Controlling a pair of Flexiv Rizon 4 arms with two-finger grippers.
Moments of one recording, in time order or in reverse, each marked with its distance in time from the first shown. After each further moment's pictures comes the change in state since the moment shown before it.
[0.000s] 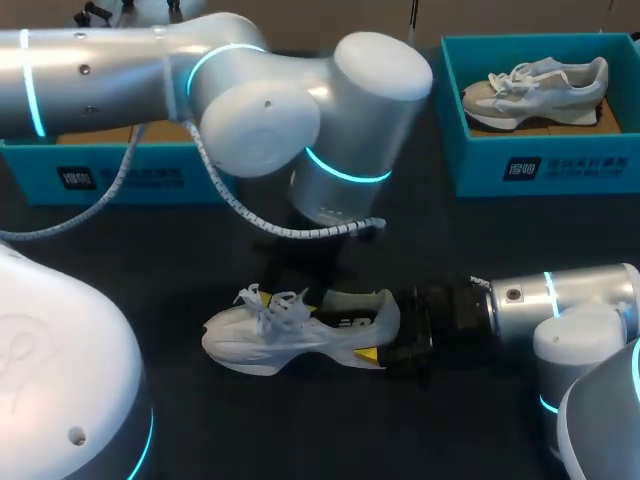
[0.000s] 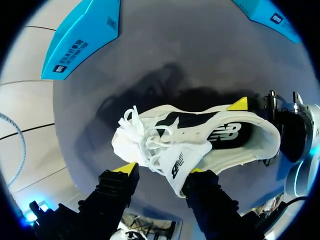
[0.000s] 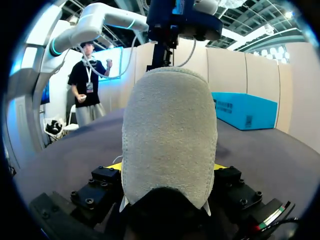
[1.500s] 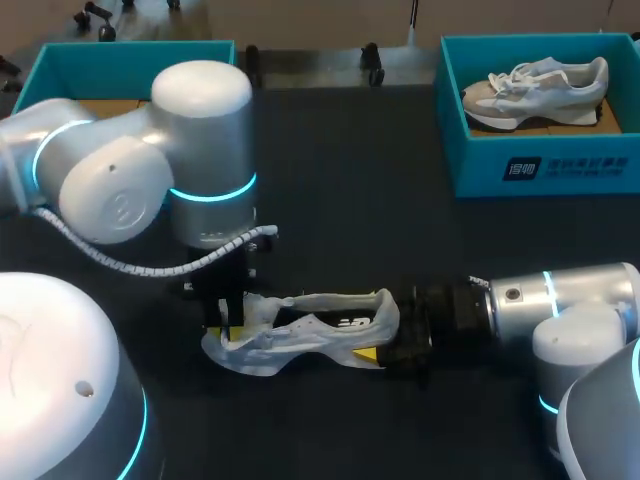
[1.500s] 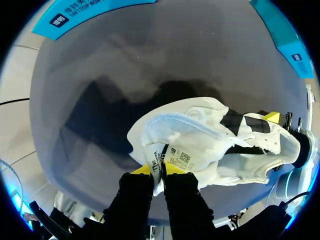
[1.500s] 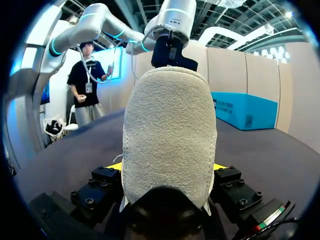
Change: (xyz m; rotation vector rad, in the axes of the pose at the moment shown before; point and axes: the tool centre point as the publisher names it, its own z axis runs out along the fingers) left arm -0.062 0.017 0.074 -0.069 0.263 -0.170; right arm 0.000 0.001 0.001 0.002 0.001 0.000
